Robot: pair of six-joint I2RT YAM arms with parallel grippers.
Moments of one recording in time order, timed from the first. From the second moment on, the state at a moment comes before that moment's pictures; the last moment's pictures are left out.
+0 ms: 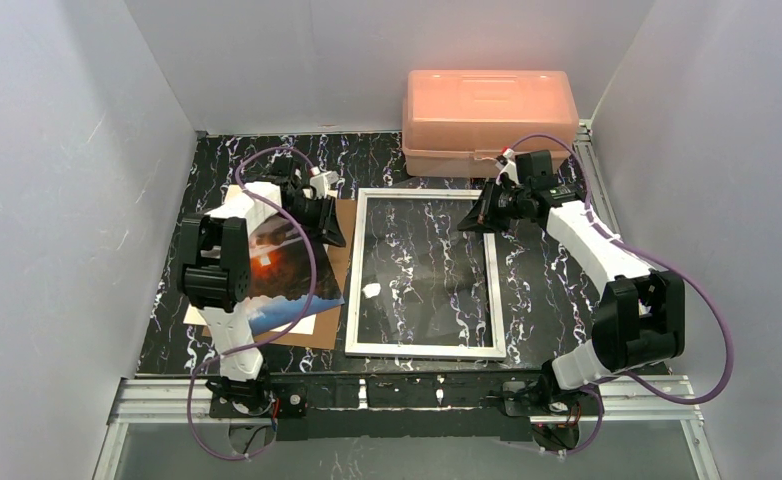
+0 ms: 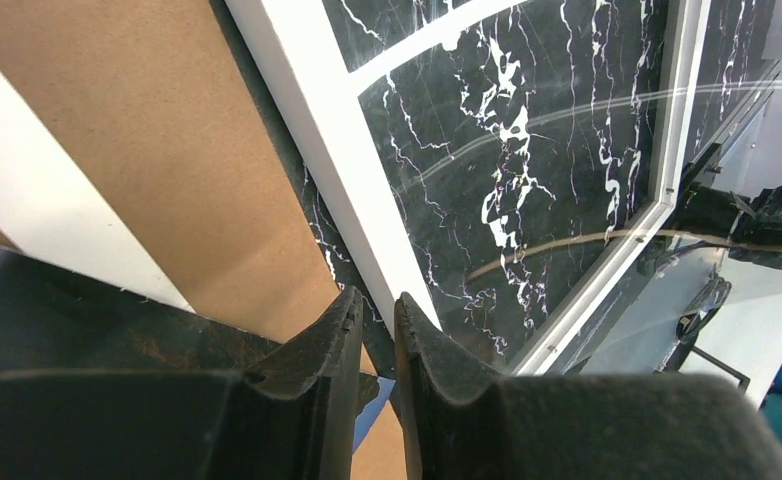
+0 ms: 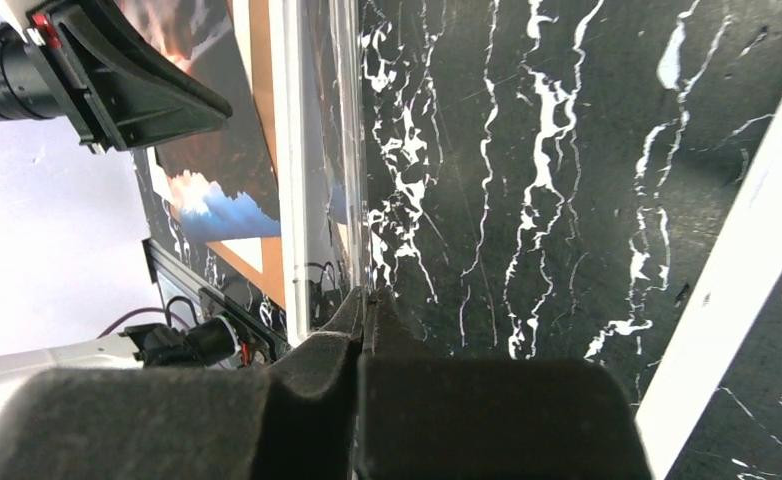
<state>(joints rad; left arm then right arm) -0.14 1.90 1.33 -0.71 0.75 0.05 0.25 1.49 1.15 -0.54 -0.57 0.55</state>
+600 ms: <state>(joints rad) -0.19 1.97 1.34 -0.71 0.74 0.05 0.20 1.51 1.12 -0.52 -0.63 0.53</state>
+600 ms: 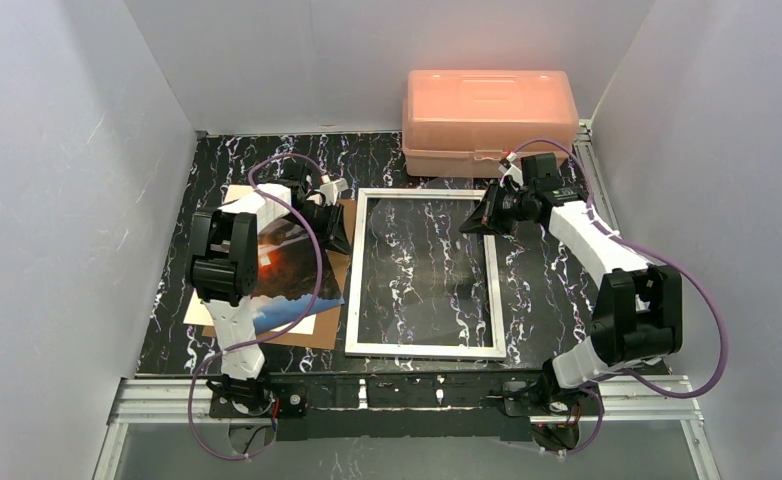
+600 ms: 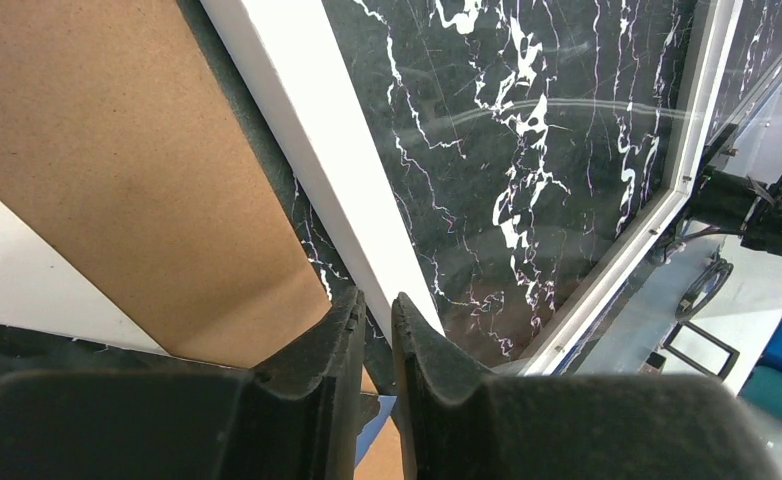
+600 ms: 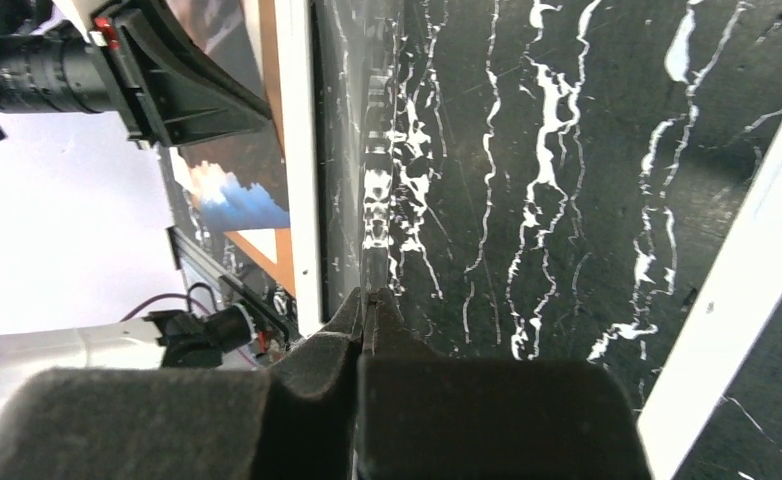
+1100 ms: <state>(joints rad) -0.20 1.97 1.34 -0.70 0.74 0.05 0.20 1.45 1.12 -0.34 -0.80 0.82</state>
